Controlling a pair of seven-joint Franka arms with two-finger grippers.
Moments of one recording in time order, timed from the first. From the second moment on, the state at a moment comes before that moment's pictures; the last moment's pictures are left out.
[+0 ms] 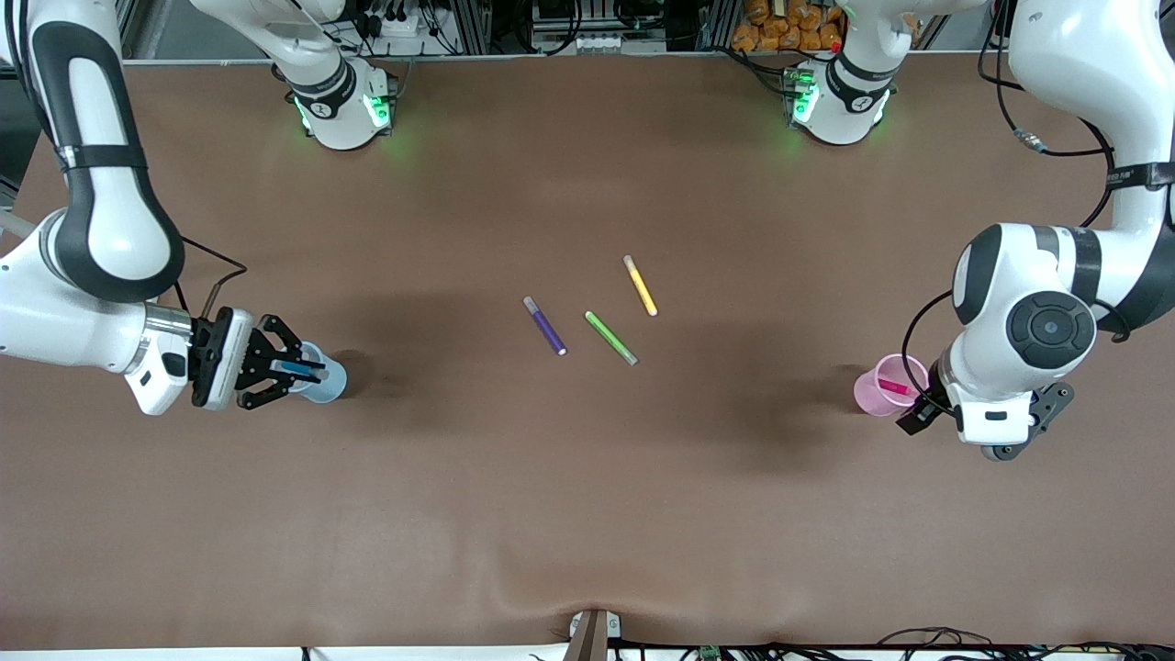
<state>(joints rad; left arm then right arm) -0.04 0.44 -0.10 -1.62 0.27 1.98 -0.98 -0.10 0.34 0.08 -1.81 0.67 1.97 -1.67</state>
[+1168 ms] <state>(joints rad) 0.00 0.29 -0.12 -1.54 0.12 1.82 -0.73 -0.29 0.48 0.07 -1.86 0.86 1.73 -2.34</state>
